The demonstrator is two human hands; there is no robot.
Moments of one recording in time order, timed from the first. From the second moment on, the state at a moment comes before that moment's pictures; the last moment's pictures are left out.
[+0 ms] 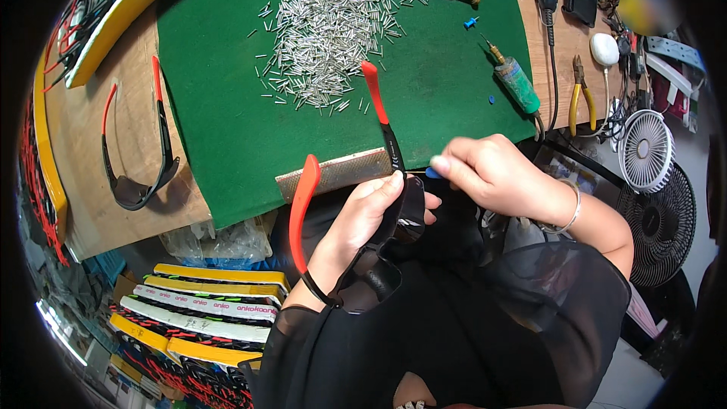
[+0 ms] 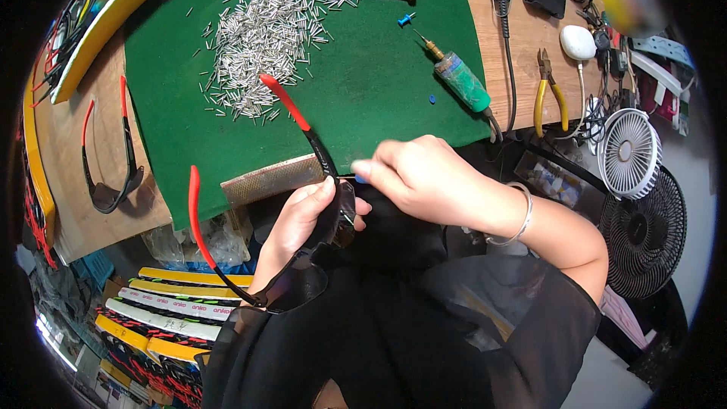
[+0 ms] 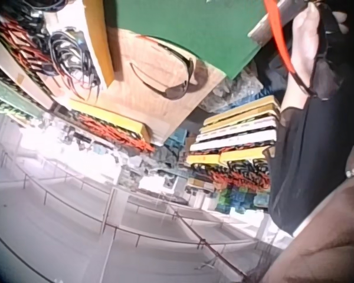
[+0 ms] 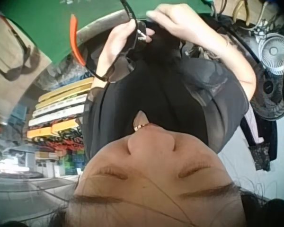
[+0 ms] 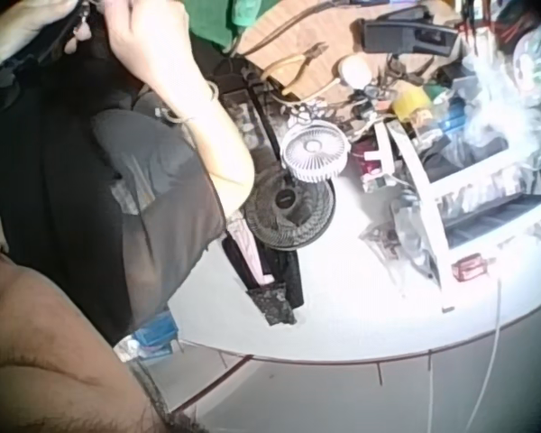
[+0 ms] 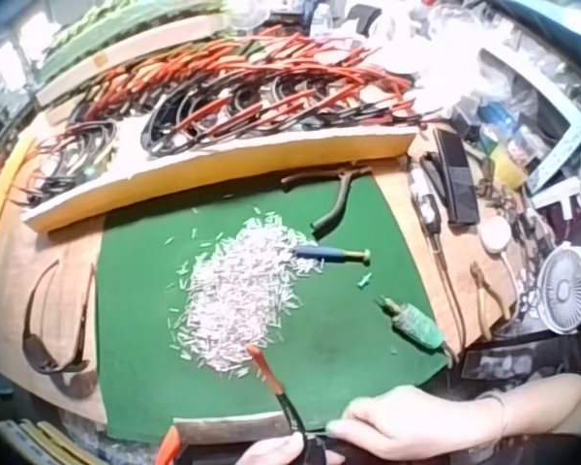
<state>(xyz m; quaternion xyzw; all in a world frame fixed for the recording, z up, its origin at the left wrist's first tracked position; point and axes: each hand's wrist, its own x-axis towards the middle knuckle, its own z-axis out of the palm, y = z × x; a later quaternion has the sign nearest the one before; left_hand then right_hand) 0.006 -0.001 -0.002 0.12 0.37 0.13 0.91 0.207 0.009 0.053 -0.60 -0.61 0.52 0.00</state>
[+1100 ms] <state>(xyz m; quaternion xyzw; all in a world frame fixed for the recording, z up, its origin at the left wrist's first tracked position) 0.007 -0.002 -0.006 0.12 0.36 0.13 0.91 0.201 0.000 0.053 -0.58 -0.65 0.47 0.13</state>
